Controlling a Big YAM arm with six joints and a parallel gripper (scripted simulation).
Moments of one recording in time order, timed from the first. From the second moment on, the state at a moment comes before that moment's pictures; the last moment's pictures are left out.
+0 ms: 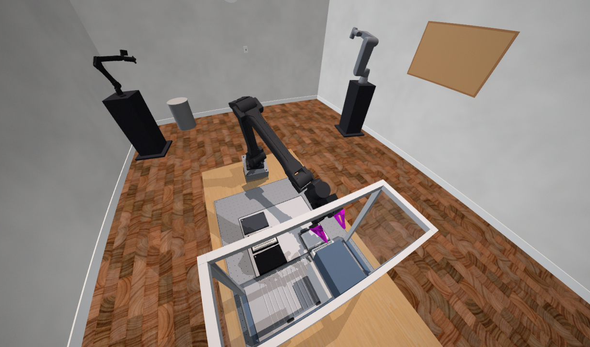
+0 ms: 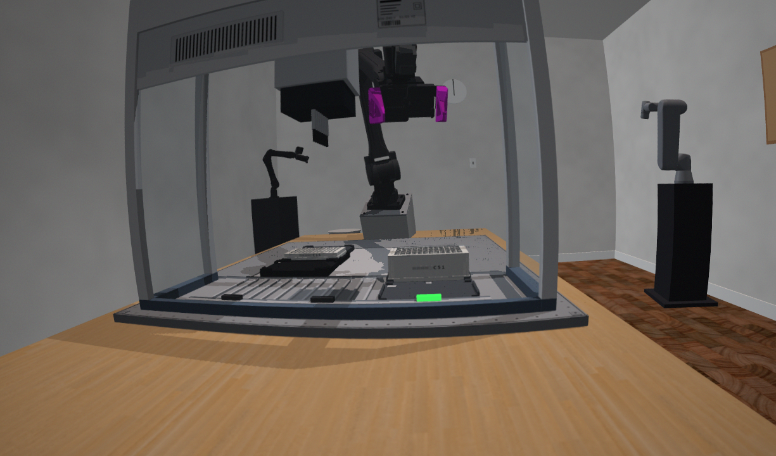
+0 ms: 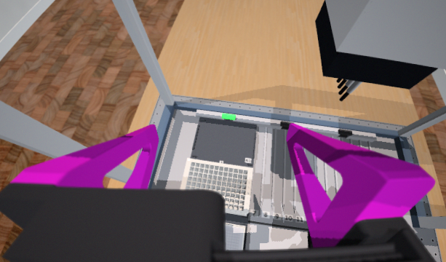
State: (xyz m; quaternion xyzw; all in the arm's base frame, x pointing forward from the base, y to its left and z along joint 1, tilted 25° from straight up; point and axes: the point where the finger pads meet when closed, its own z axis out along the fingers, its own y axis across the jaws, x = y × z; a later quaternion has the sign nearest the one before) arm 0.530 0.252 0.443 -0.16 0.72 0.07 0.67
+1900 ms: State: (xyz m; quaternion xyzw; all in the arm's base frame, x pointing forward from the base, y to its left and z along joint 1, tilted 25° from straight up) arm 0.572 0.258 0.462 -0.16 0.72 0.07 0.67
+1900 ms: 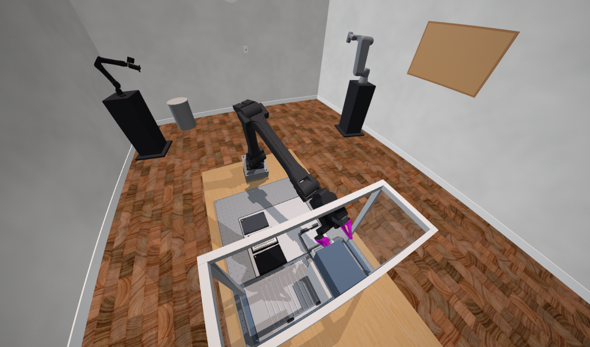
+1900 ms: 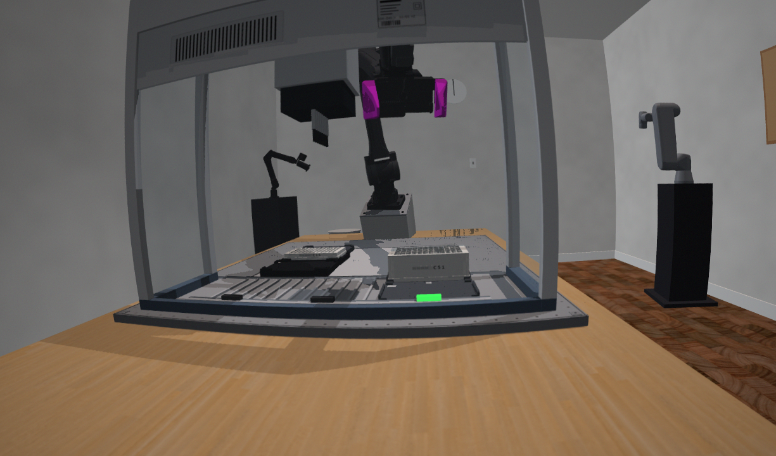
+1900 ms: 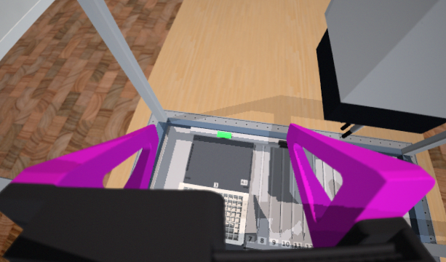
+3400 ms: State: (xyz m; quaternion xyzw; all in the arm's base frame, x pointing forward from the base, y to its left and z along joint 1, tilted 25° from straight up) arm 0.491 0.241 0.412 -0.16 0.73 0.07 0.66
